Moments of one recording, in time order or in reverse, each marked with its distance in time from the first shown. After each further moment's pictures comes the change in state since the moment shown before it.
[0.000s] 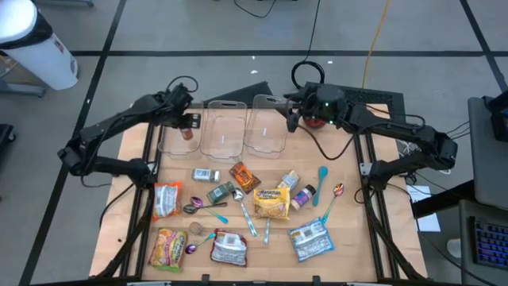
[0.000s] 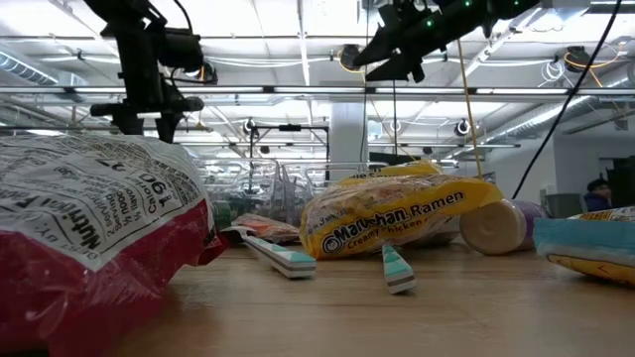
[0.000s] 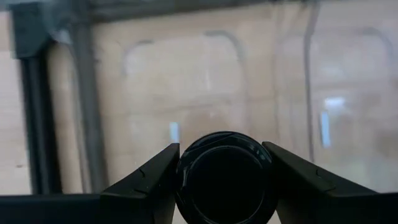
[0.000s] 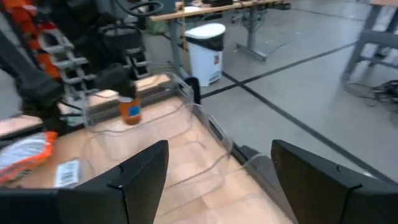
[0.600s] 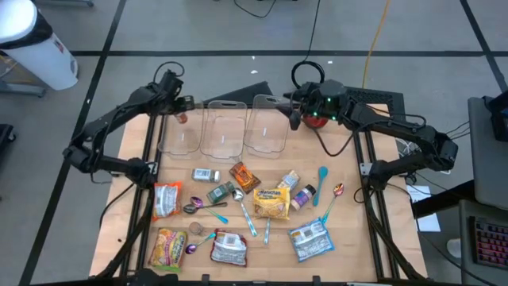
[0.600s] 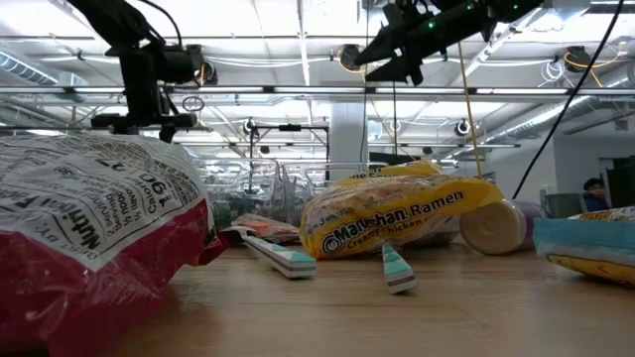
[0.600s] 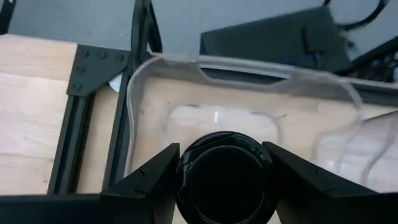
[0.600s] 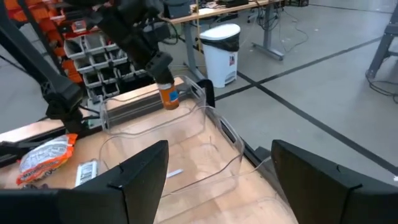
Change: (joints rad) left arm 0.213 0.070 0.001 0.171 -0.048 0.014; right arm -0.057 0.000 0.000 0.009 -0.101 0.026
